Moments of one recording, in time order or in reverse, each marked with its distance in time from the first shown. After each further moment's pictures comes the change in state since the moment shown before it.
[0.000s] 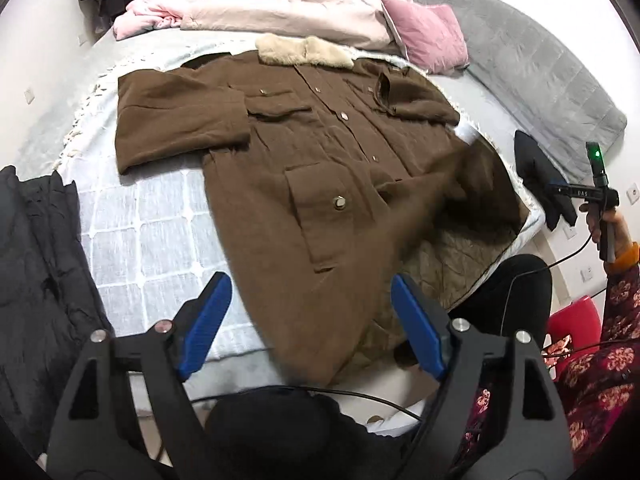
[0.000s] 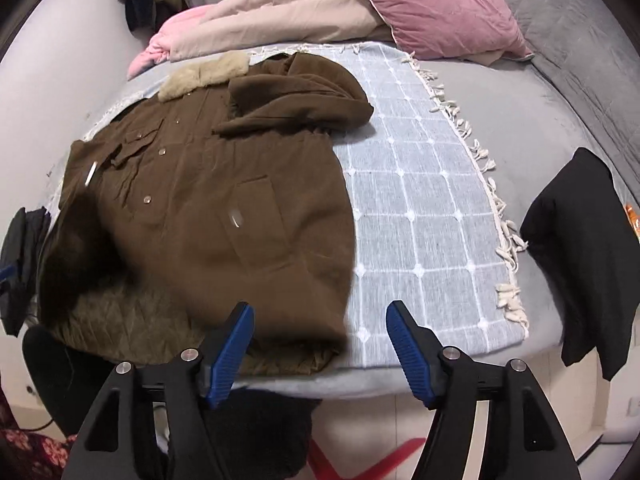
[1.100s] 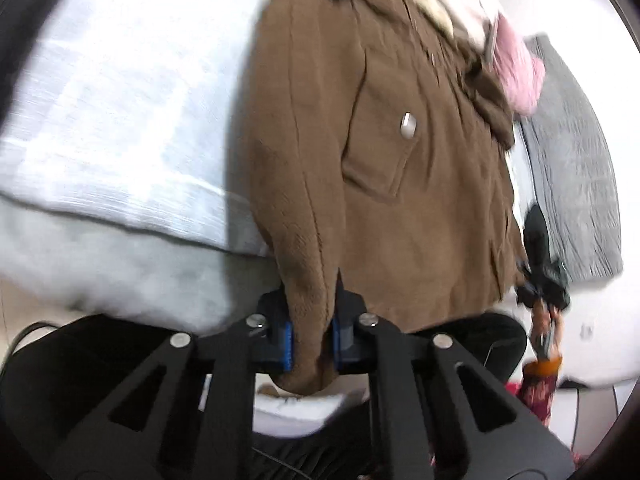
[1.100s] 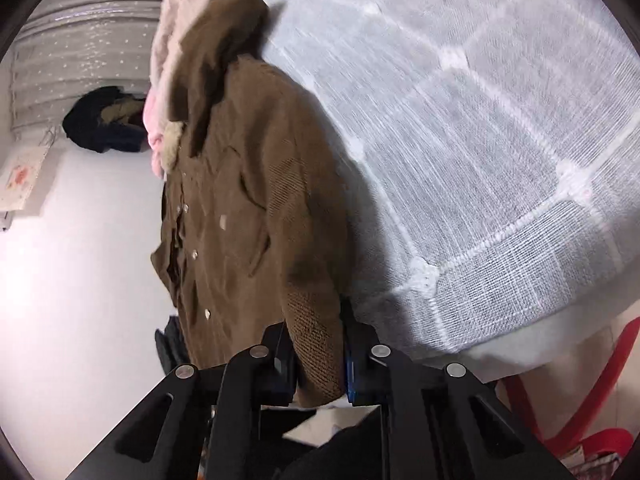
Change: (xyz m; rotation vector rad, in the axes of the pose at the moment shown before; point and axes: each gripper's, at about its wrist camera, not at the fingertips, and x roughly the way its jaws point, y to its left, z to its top) left arm 0.076 0.039 -0.082 -0.546 0.142 -0.105; right arm 0.120 -0.100 -0.052 0.620 0.099 0.610
